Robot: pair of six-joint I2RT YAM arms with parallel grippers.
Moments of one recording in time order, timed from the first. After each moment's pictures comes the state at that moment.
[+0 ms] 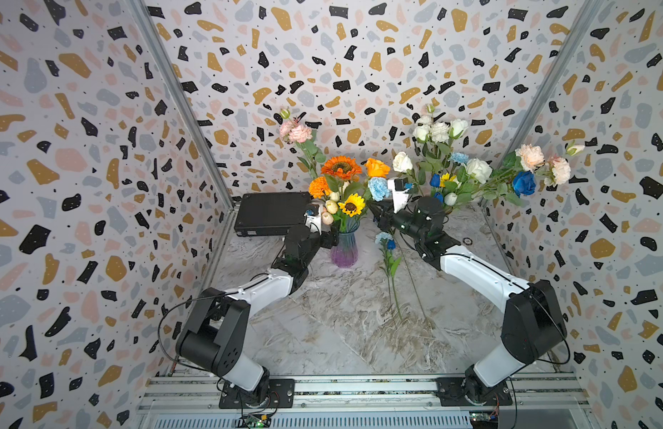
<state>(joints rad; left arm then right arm) -0.40 1.55 0.86 0.59 0.00 -0.11 0.50 1.63 1.26 0.34 -0.43 0.24</state>
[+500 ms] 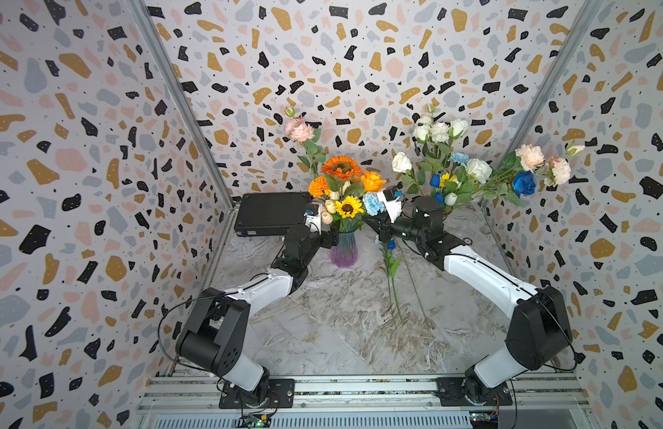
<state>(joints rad) -0.40 1.55 0.86 0.58 0.00 -0.11 0.51 1.54 1.26 0.10 -0.58 0.06</state>
